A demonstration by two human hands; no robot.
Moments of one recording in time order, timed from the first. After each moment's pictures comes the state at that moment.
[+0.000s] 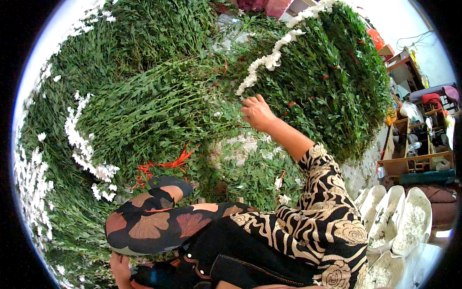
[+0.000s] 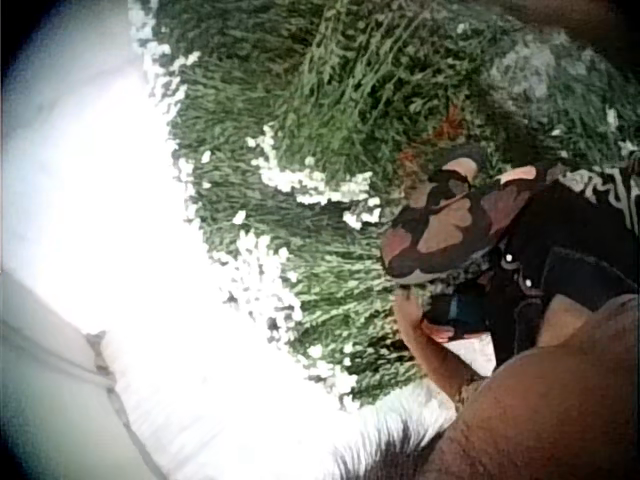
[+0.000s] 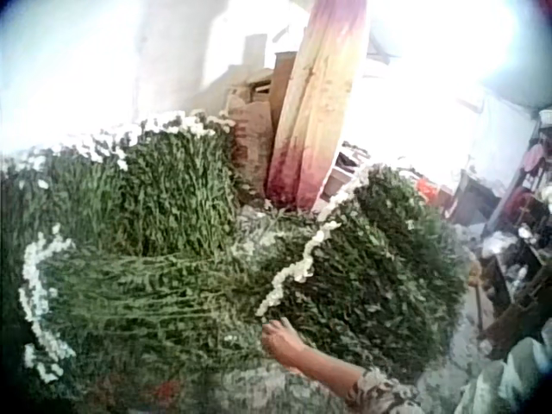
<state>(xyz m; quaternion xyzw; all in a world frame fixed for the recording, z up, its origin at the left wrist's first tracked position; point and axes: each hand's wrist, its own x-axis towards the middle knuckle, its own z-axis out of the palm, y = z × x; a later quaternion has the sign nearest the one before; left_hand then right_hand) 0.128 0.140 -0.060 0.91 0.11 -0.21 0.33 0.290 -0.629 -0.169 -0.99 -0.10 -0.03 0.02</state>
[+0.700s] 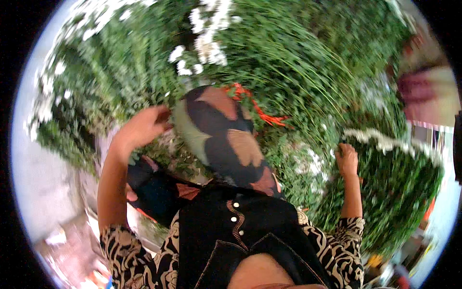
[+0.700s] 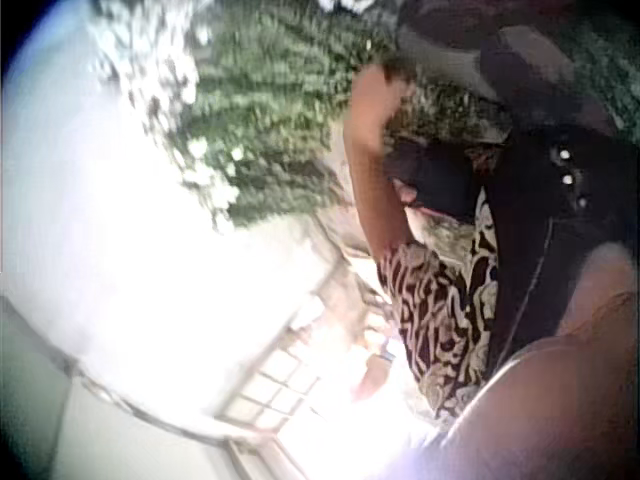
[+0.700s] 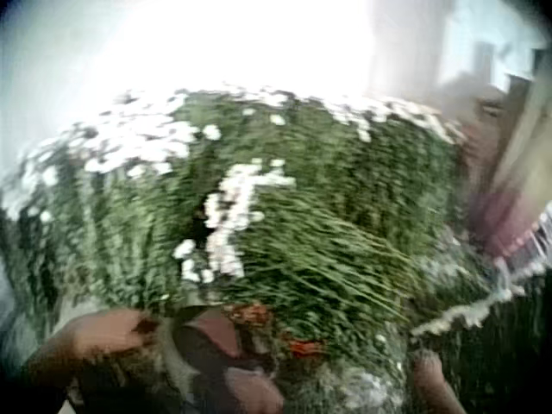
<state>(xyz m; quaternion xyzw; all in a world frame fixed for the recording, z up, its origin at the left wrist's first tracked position) 0.180 0.073 -0.007 0.92 0.08 -0.26 0.29 0.293 -0.593 -0.173 -0.98 -0.15 0.11 0.00</state>
